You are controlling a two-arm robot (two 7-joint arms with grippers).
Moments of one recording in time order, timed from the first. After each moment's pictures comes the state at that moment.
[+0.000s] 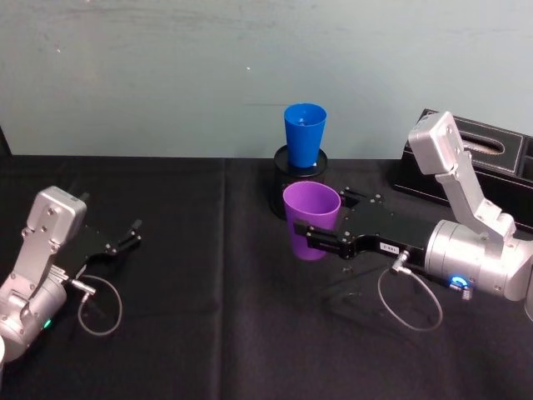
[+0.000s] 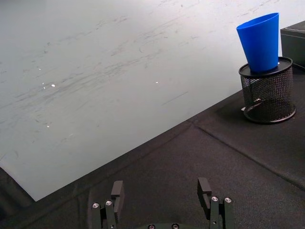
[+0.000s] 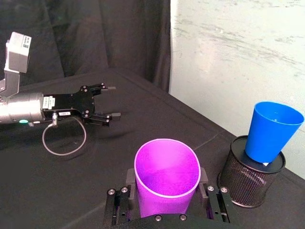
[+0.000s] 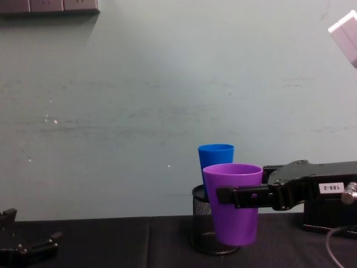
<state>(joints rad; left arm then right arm) -0.20 0.60 0.45 -1.41 -0.25 -0.12 0.03 0.38 0.55 -0.48 -1.61 0.45 0.25 0.55</state>
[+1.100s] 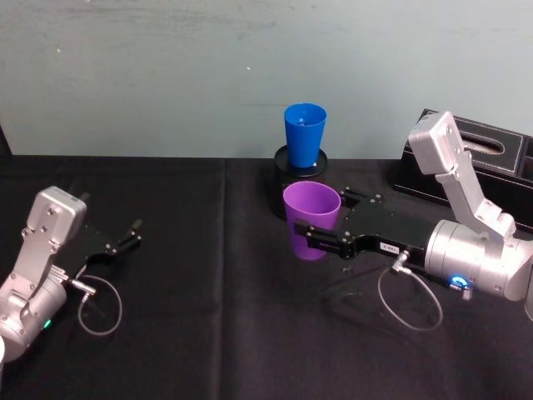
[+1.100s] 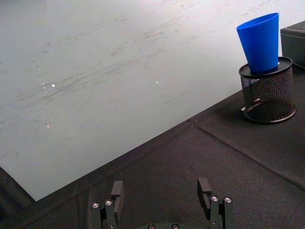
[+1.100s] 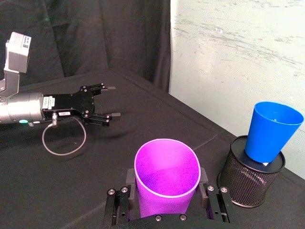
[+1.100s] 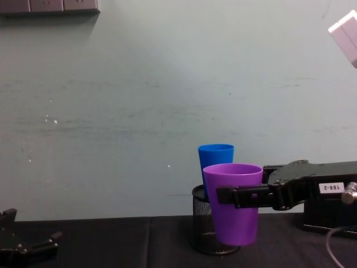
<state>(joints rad) -0.20 0.60 0.45 -1.41 -0.25 -0.12 0.03 0.38 0.55 -0.48 -1.61 0.45 0.25 0.55</state>
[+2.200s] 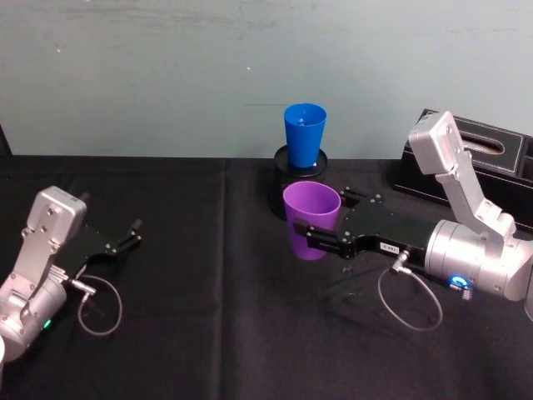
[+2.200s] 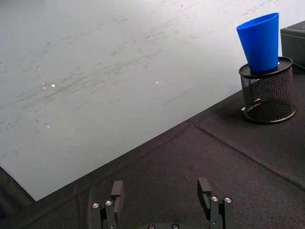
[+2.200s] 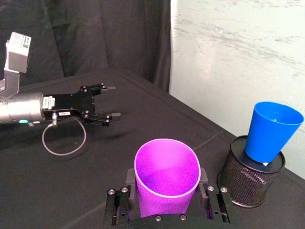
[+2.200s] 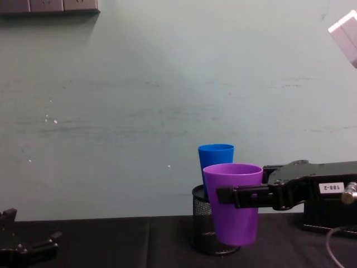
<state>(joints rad) -0.20 0.60 0.45 -1.41 -0.25 -0.12 0.03 0.38 0.55 -0.48 -1.61 0.45 0.25 0.55</state>
